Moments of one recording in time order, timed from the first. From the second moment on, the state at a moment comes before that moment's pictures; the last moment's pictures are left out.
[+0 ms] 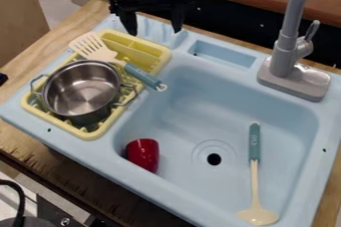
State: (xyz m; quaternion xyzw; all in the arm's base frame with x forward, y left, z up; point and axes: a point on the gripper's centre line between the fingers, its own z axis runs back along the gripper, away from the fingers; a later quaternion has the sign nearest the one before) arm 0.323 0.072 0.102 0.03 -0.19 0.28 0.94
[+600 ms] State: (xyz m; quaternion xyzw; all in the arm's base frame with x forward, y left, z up) arm 0.301 0.089 0.095 0.01 -0.12 0.07 0.99
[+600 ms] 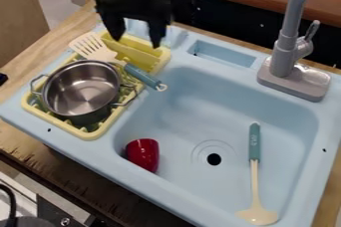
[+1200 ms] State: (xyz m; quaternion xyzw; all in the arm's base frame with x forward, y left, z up) arm 0.260 0.135 0.093 0.01 -0.08 -0.18 0.98
